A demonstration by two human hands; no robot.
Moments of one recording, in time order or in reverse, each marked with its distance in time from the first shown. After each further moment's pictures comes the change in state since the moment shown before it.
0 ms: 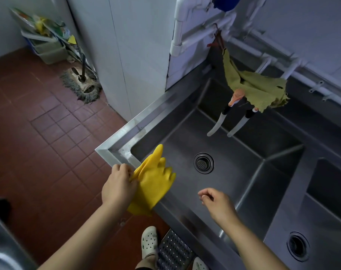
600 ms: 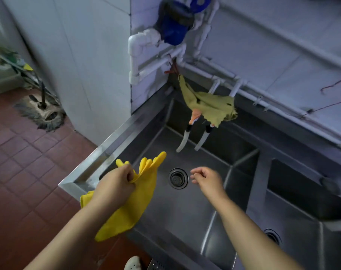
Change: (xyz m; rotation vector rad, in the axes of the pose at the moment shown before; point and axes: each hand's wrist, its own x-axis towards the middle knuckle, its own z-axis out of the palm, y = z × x) left_hand 0.015 0.091 -0.056 -0.098 -0.163 0.390; right_hand 0.039 -0.047 -0.082 0.310 0.269 0.045
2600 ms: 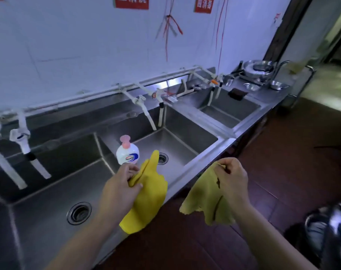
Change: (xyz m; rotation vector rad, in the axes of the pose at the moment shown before) left_hand -0.467 0.494 0.436 -0.156 -0.627 0.975; right_hand -0.603 0.463 -0.477 0.438 1.518 0.259
